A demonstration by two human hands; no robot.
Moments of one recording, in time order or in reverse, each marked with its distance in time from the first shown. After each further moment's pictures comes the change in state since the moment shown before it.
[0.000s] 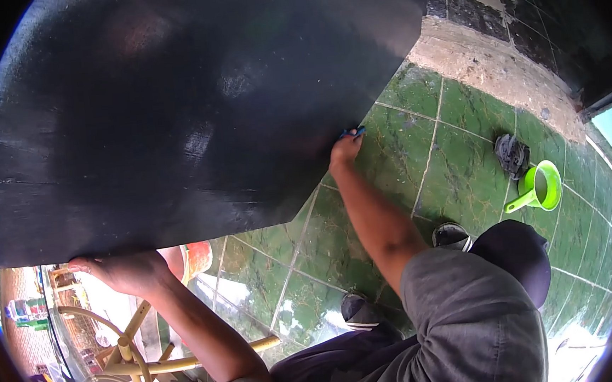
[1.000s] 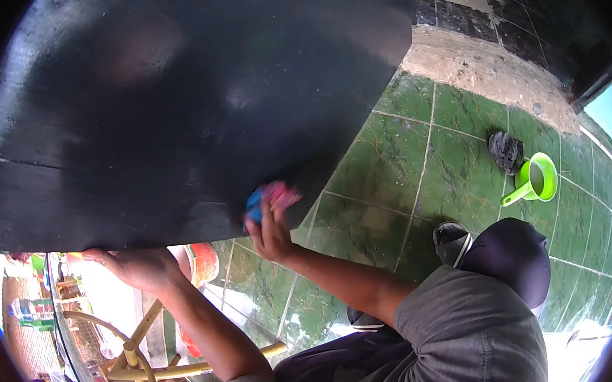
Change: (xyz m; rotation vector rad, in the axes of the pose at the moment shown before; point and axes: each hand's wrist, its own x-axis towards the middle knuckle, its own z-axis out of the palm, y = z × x) left_hand -0.005 0.011 -0.006 -0.166 -0.058 -0.084; right_hand -0.270 -0.064 -0.060 -0.341 -0.679 -1.104
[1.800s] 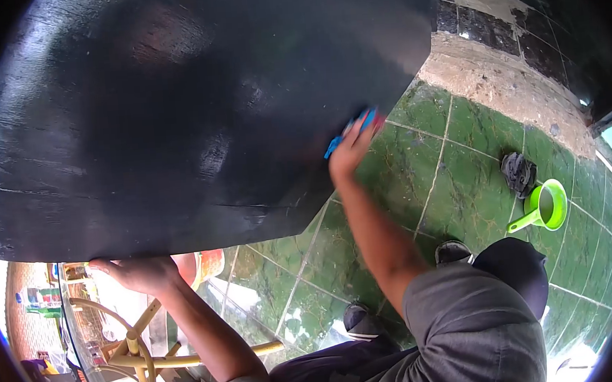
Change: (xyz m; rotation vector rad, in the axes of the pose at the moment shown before) left_hand 0.007 -0.002 0.009 0.114 0.097 0.015; right_hand 0.157 0.183 -0.063 0.471 0.726 0.543
